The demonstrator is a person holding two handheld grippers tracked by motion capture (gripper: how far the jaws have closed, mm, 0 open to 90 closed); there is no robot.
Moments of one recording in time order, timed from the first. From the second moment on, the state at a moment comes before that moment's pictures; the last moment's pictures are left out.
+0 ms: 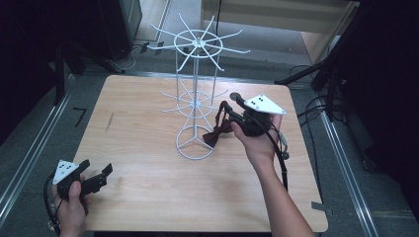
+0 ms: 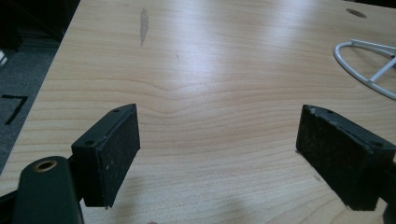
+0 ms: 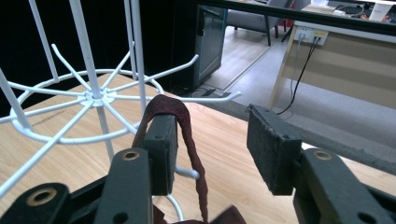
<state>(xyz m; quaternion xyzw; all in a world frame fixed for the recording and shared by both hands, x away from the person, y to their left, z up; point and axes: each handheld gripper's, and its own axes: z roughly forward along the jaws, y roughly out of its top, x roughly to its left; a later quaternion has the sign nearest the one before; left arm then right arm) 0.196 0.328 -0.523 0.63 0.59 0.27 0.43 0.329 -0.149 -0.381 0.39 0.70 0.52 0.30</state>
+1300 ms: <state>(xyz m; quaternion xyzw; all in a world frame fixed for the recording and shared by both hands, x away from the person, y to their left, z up) 0.195 0.328 -0.523 0.62 0.59 0.28 0.43 0.286 -0.239 -0.399 0.45 0.65 0.53 0.31</state>
